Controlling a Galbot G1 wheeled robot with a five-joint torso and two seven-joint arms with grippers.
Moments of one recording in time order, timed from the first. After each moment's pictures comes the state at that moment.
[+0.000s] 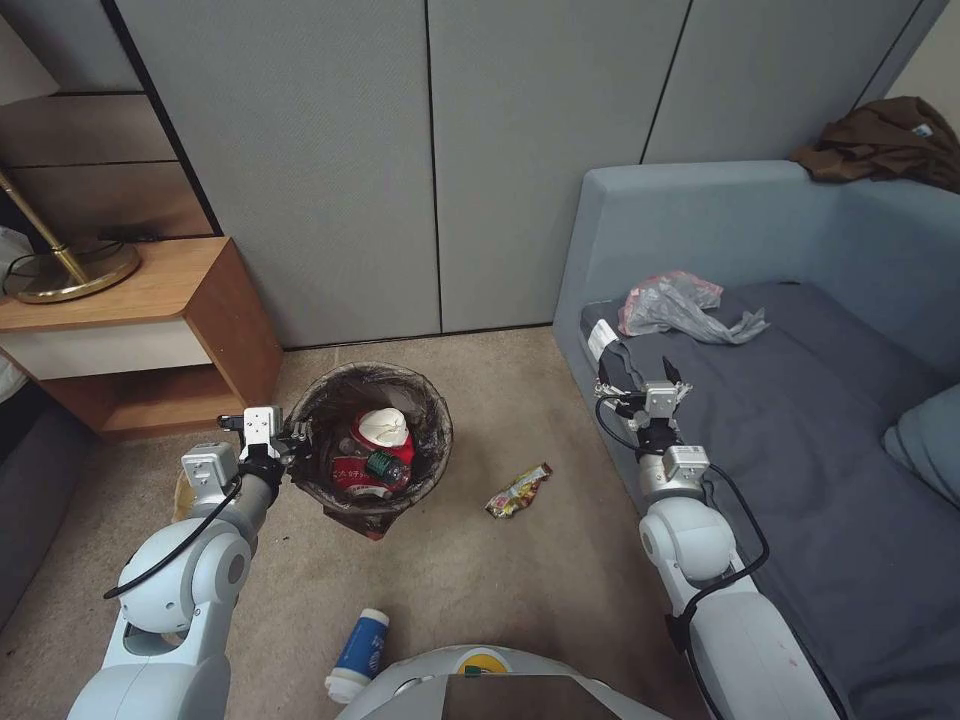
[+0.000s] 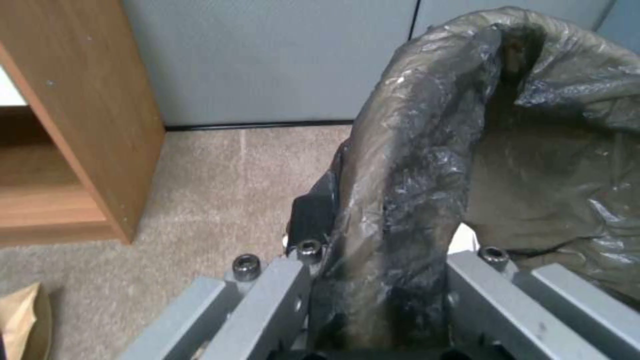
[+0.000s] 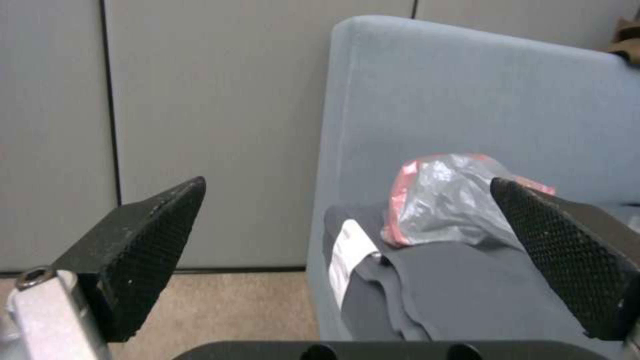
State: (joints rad) left arm 1.46 -1.36 -0.76 -2.28 -0.40 0.68 -0.01; right arm -1.31 1.30 0.51 1.94 0.12 0.02 0.18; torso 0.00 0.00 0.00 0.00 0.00
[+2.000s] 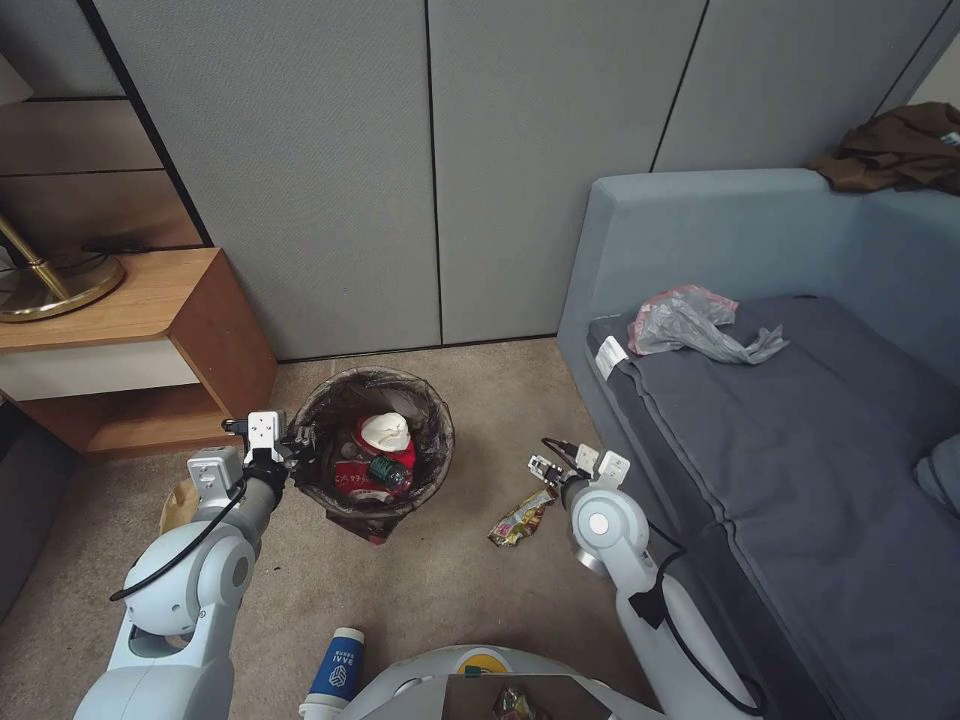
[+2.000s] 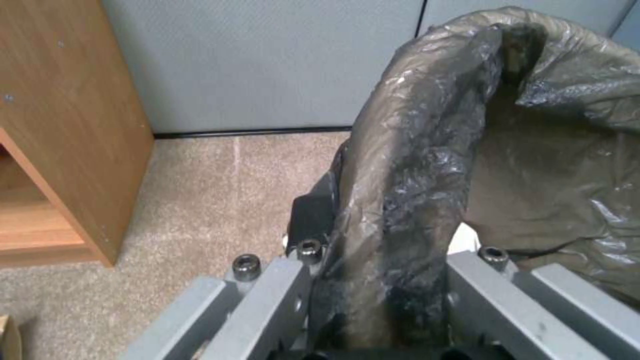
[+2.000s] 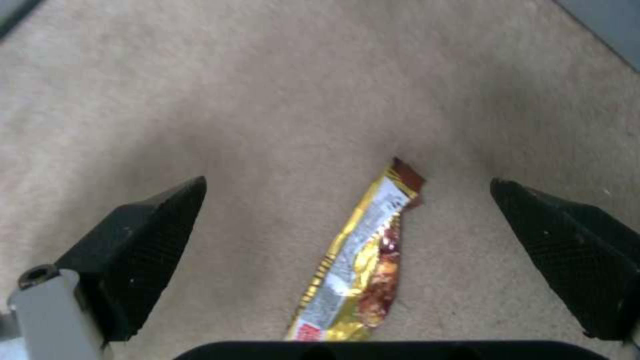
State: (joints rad) left arm 1.47 -1.37 -0.75 -2.27 -0.38 0.67 0.00; right arm -1.20 1.36 0.26 1.83 1.04 -0.52 0.85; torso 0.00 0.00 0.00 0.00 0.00
